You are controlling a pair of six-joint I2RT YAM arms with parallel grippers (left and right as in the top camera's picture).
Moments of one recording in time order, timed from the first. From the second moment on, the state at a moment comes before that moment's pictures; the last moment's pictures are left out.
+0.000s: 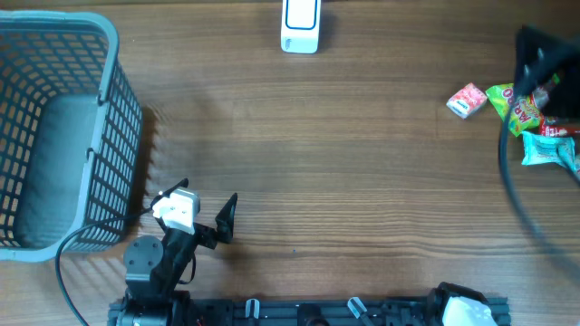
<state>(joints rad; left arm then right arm) -0.07 0.06 0.10 -0.31 0.30 -0.07 -0.29 1.11 1.79 -0.96 -0.39 0.16</state>
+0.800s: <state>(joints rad) -0.07 0.06 0.10 -0.31 0.30 -0.07 -0.14 0.07 0.63 -0.12 -0.37 -0.06</state>
